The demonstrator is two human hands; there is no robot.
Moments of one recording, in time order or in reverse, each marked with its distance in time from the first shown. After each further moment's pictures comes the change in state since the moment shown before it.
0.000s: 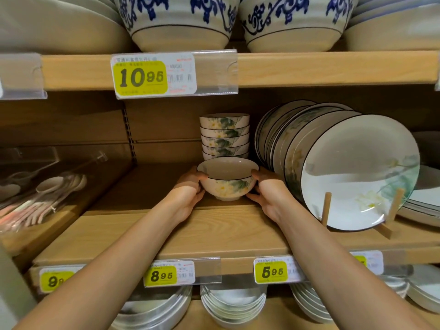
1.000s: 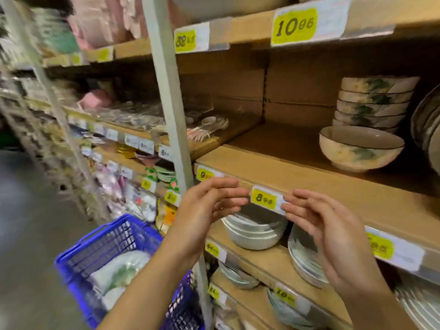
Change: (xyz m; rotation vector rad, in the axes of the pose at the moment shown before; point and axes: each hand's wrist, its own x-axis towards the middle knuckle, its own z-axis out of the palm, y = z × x) left_hand -0.259 -0.042 -0.076 0.066 0.420 0.382; right_hand -0.162 0.068 0.010 0.024 -0.530 -0.021
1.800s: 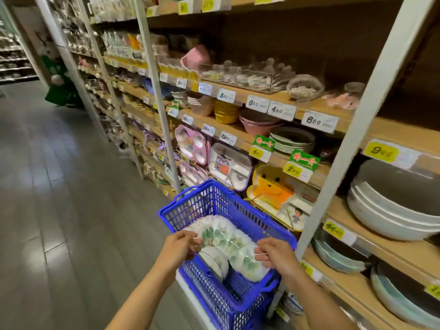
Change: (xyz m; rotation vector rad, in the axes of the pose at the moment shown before) left_hand -0.089 -0.084 -0.421 0.297 0.505 -0.559; right_hand -0.073 0.313 0.261 -0.507 -0.263 0.619
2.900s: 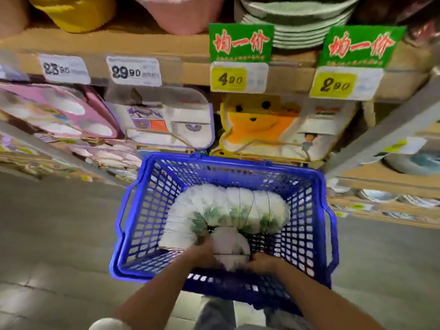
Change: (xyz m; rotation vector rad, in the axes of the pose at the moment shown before) left_hand 0.321 -0.137 0.053 1.650 -1.049 -0.146; right_hand 0.177 0.171 0.143 -0.373 -0.339 0.686
